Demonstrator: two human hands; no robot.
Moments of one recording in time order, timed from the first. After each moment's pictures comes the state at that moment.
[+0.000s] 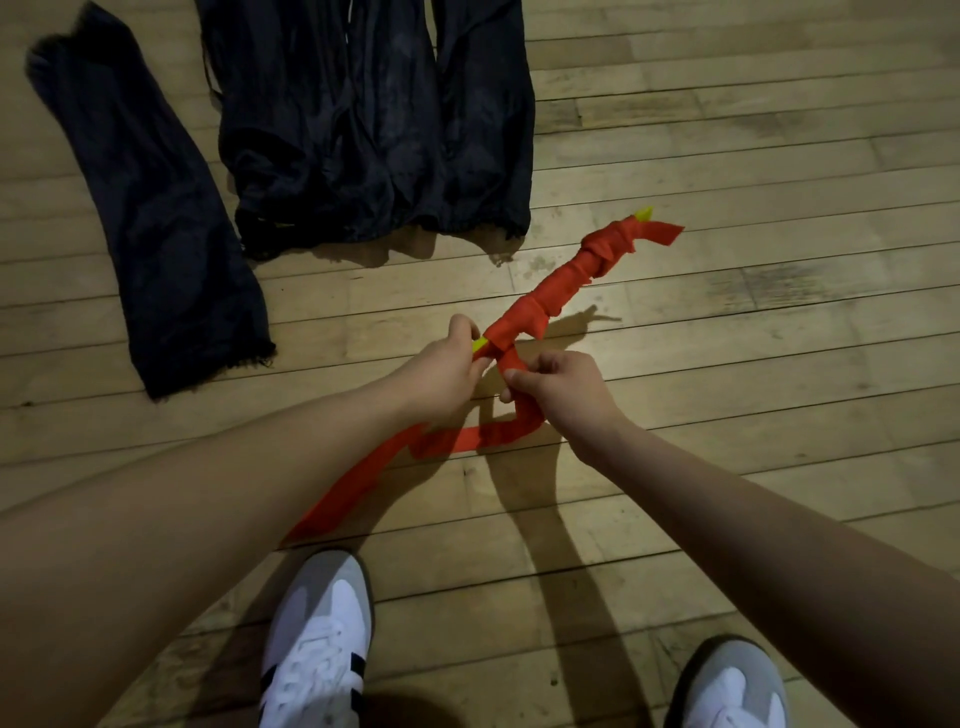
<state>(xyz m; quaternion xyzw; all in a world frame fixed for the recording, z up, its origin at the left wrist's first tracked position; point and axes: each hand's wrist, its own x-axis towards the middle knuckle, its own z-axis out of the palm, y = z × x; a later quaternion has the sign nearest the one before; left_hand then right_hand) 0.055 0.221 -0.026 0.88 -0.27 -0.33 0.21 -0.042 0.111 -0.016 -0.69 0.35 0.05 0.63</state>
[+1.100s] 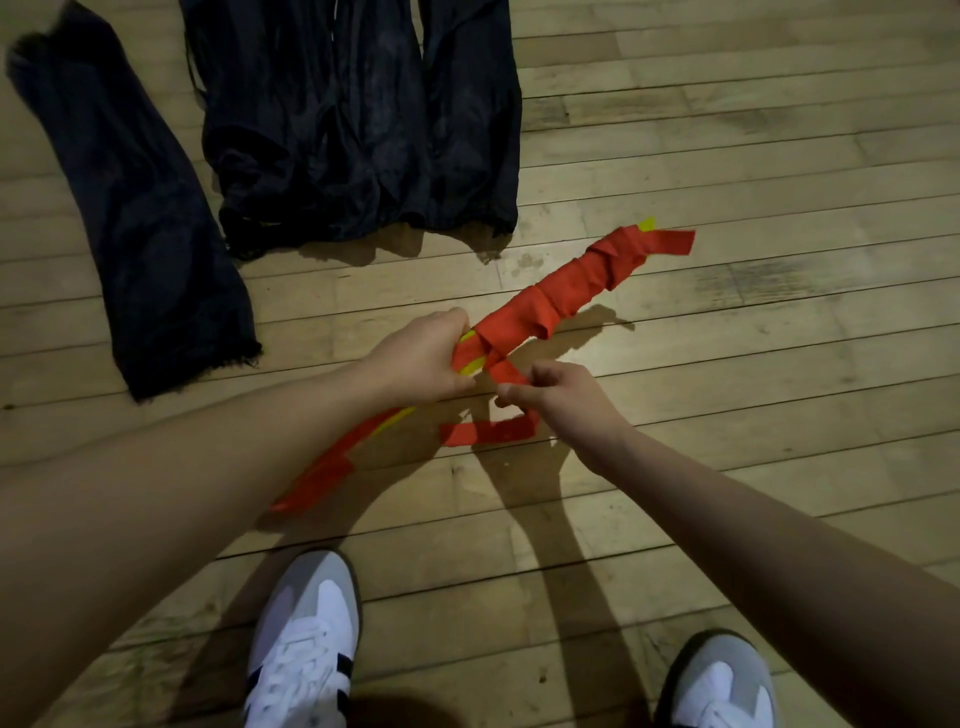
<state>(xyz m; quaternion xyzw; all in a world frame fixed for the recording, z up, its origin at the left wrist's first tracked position) 0.070 0.223 -0.021 0.88 -0.37 -0.27 0.14 -0.060 0.102 -0.018 -0.71 0.33 0.09 0.62</state>
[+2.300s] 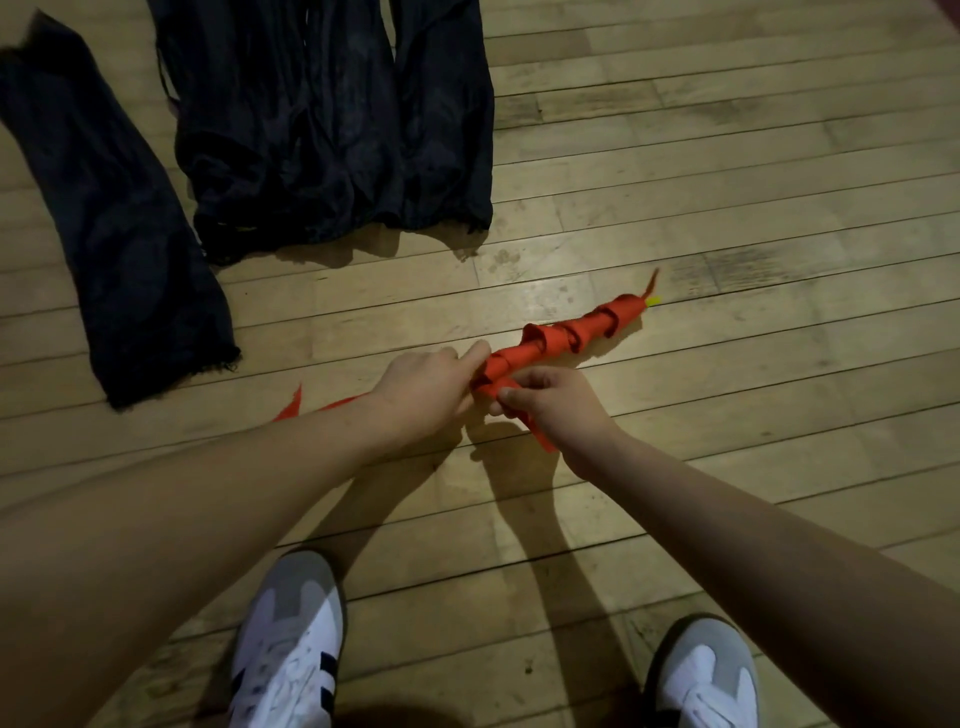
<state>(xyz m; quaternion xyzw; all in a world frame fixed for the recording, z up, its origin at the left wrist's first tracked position) 0.034 0.214 -0.031 0.87 -0.46 -0.17 -0.02 -0.073 0.098 -0.018 -0.64 0.36 0.07 0.67</state>
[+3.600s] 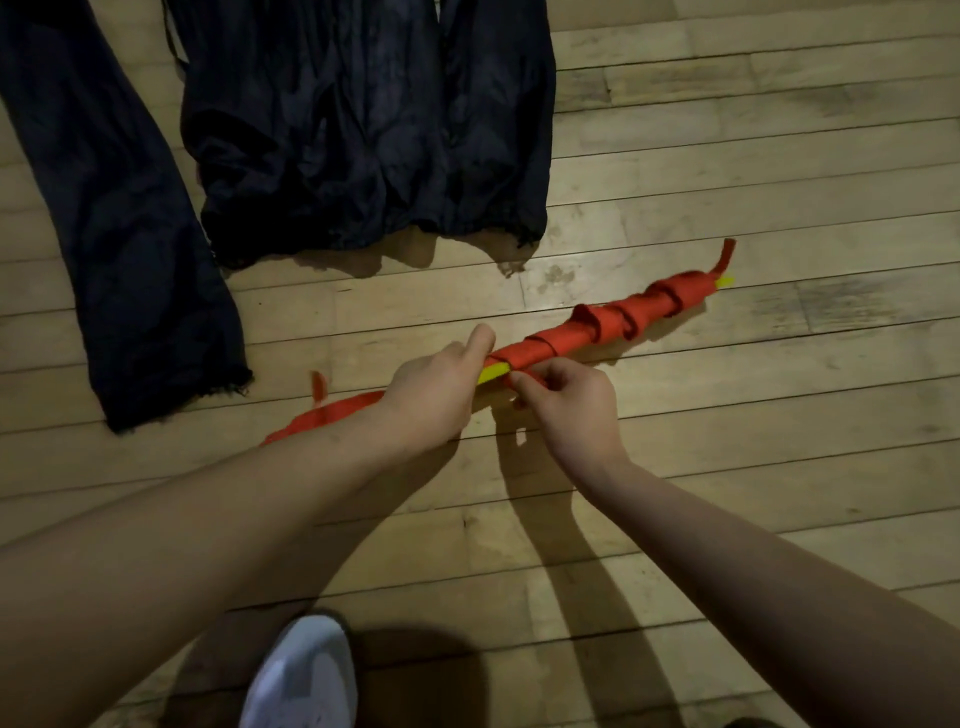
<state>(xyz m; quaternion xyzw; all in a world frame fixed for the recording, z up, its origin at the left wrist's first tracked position) 0.108 0.205 -0.051 0.89 -0.36 -0.26 0.07 0.015 0.095 -0.059 -0.76 0.38 -0.01 0.53</state>
